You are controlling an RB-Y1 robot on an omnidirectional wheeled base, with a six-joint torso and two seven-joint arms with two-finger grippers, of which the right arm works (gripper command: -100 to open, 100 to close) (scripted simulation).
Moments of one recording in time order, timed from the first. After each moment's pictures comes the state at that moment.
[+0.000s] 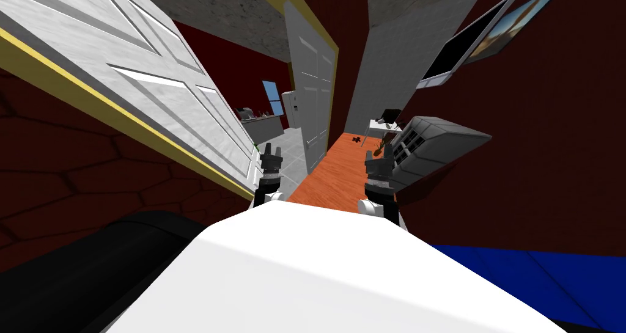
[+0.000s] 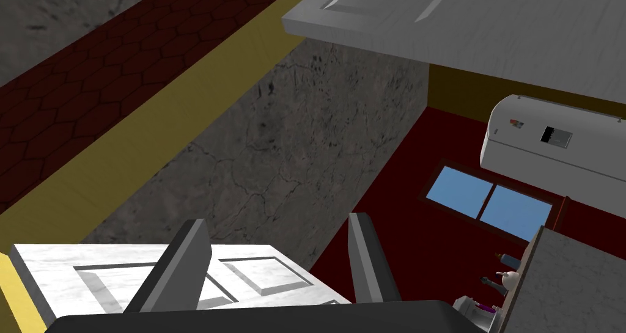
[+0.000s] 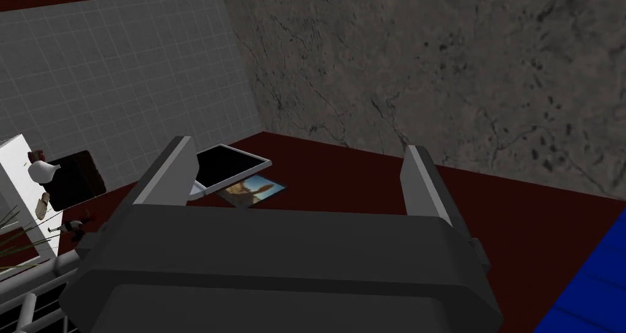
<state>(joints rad) 0.39 -0.03 0.09 -2.18 -0.06 -0.46 0.01</state>
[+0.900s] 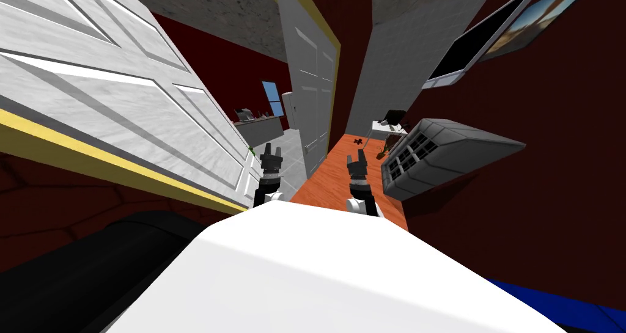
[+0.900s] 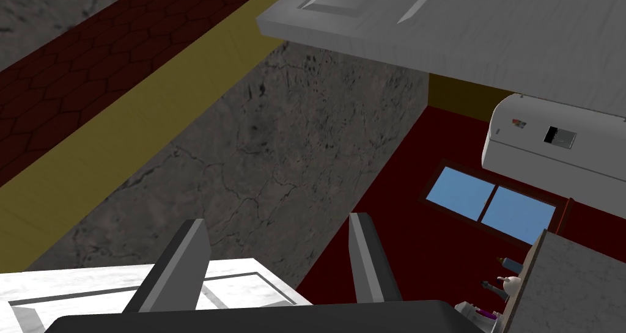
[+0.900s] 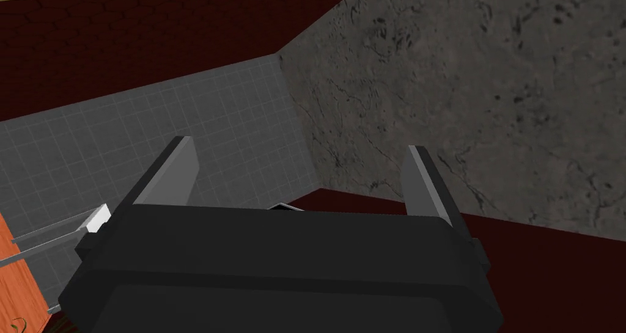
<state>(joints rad) 0.31 -0.07 0.23 -1.98 -0.06 -0.50 0.00</state>
